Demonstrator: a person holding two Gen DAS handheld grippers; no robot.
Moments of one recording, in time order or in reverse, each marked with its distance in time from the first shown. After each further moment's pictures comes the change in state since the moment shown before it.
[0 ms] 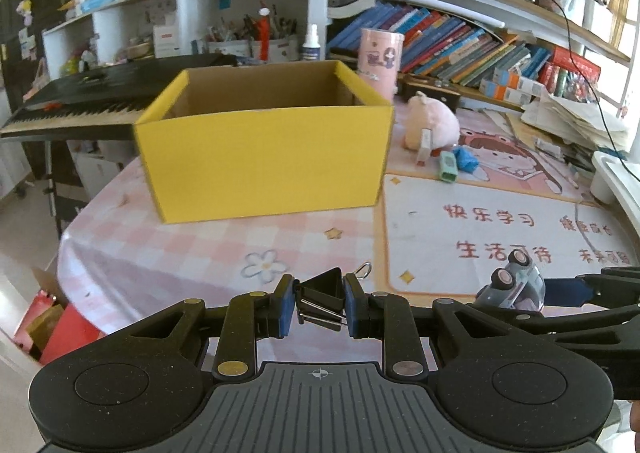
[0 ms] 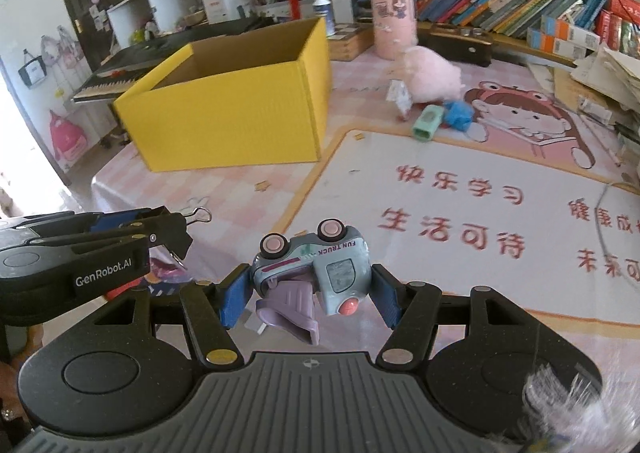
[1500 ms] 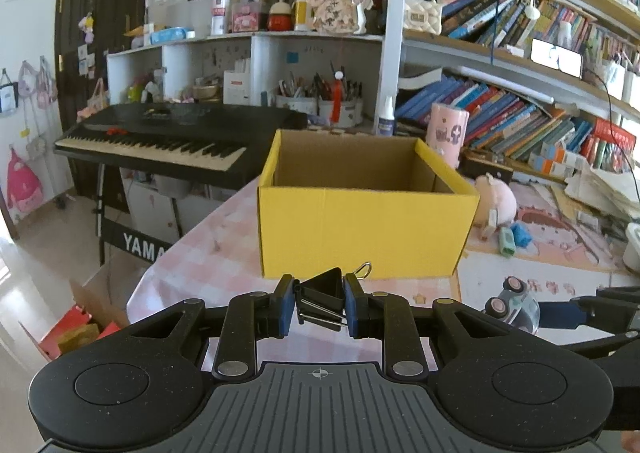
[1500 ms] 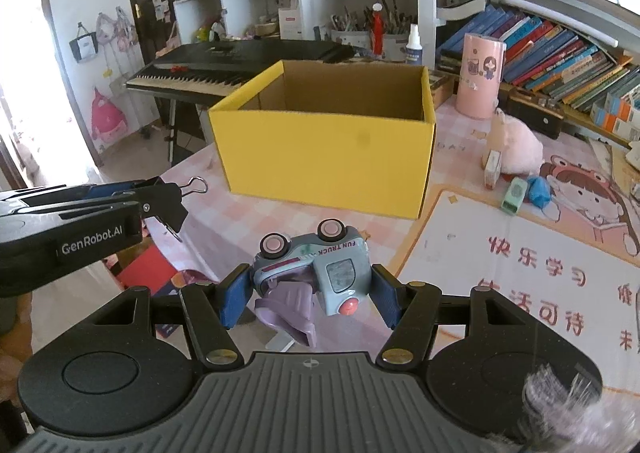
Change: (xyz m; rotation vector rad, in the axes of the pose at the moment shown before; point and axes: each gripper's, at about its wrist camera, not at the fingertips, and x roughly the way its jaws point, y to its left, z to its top) left arm -0.037 0.066 0.017 -0.092 -0.179 0.098; right arm 0.003 0.082 0.025 -0.172 -0.081 0.065
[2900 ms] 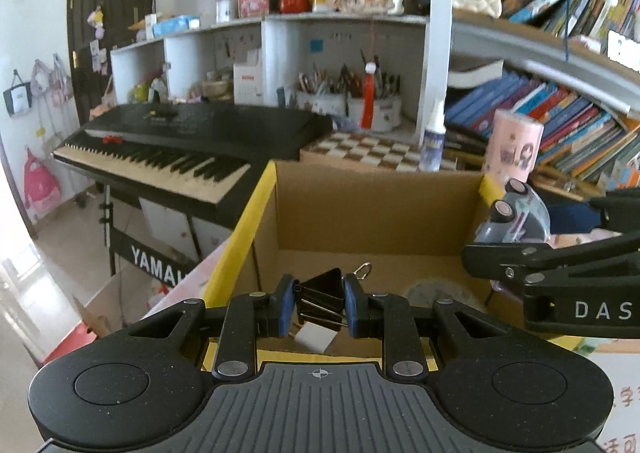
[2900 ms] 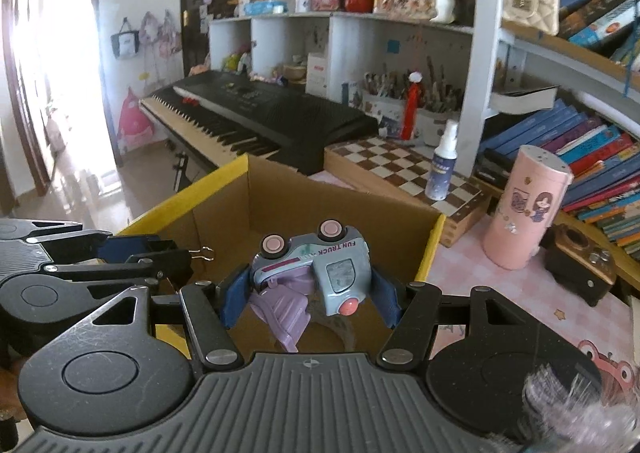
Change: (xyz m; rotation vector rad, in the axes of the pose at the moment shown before) left arm 0.153 -0.023 0.080 -0.011 0.057 0.131; right arm 0.125 -0.082 0.159 -0.223 -0.090 0.109
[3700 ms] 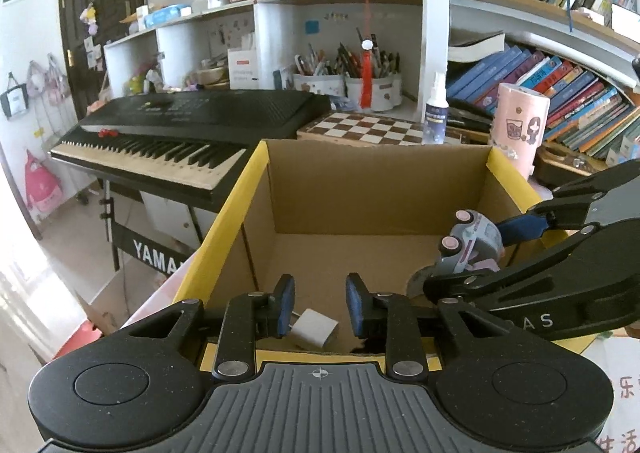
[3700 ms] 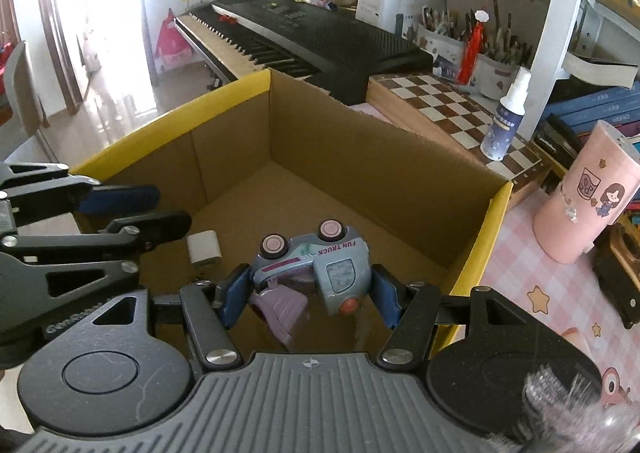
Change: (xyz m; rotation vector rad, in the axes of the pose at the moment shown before) left arm 0.016 -0.007 -0.005 0.026 0.038 0.015; right arm 0.067 -0.005 -0.001 -0.118 0.223 0.113
